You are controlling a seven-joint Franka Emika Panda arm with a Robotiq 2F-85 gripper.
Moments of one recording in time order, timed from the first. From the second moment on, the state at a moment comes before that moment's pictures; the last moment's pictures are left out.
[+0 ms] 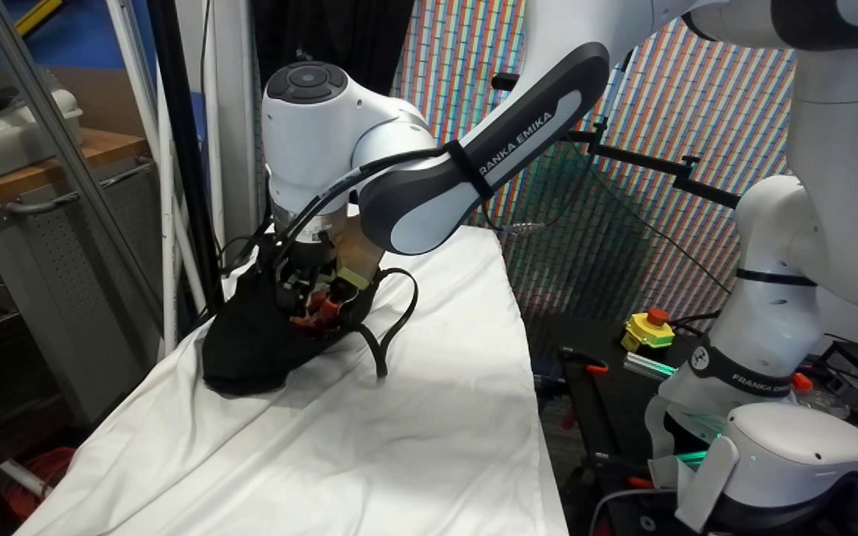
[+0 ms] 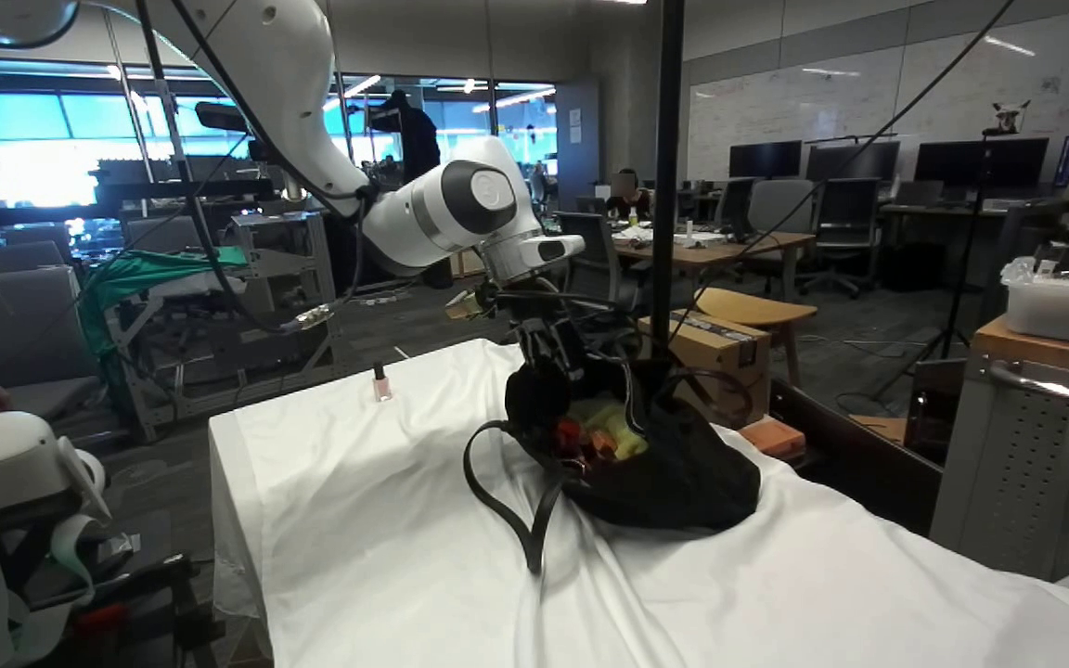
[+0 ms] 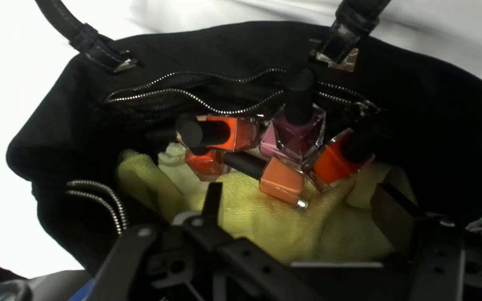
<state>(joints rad) 0.18 0.51 -0.08 -1.80 -0.49 2.37 0.57</state>
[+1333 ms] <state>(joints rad) 0.27 0.32 -0.05 -2.08 -0.49 2.36 0.59</state>
